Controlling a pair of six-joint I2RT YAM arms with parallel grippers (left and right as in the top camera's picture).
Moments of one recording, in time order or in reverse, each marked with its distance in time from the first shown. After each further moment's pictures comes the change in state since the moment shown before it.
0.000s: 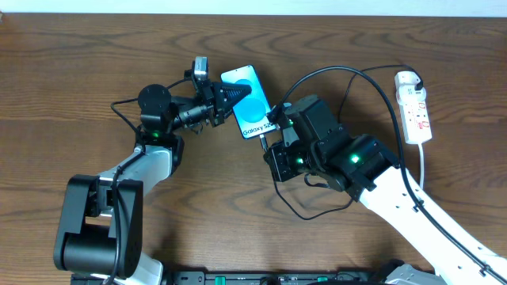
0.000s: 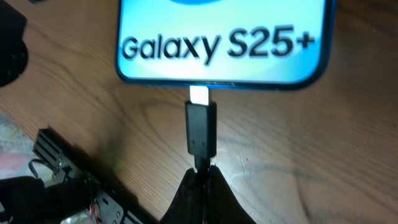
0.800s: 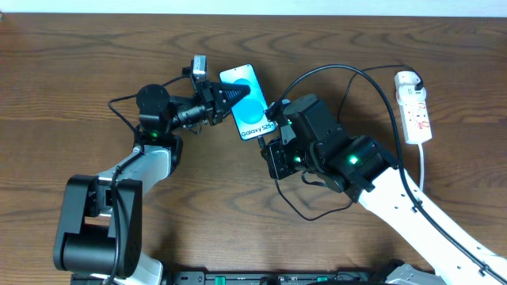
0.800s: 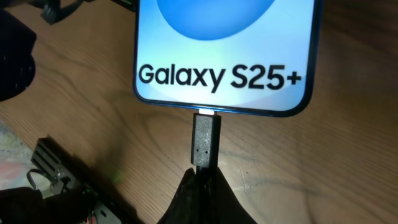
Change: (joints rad) left arm 0.008 0.000 0.000 0.001 0.016 0.096; right arm 0.007 0.000 -0.008 0.051 0.028 0.003
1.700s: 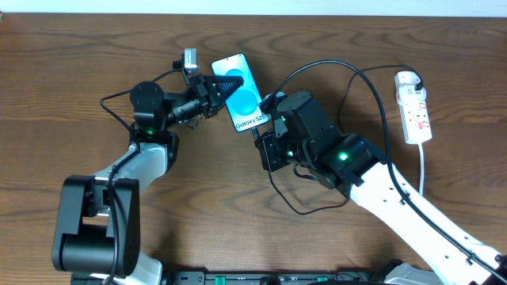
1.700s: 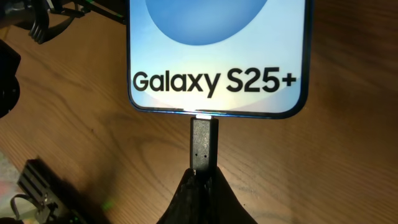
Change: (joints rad) left arm 0.026 0.000 0.021 0.004 -0.047 0.037; right arm 0.006 0.043 -0.019 0.133 0.045 -0.011
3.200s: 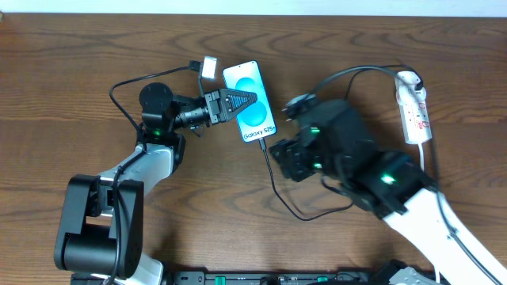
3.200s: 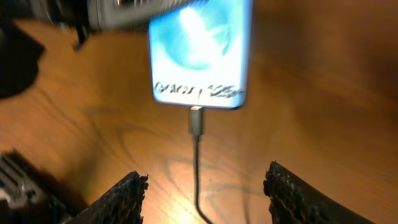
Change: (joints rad) left arm -0.041 0.000 -0.003 -0.005 0.145 0.326; right arm -0.001 -0.161 0.033 -0.202 0.093 -0.080
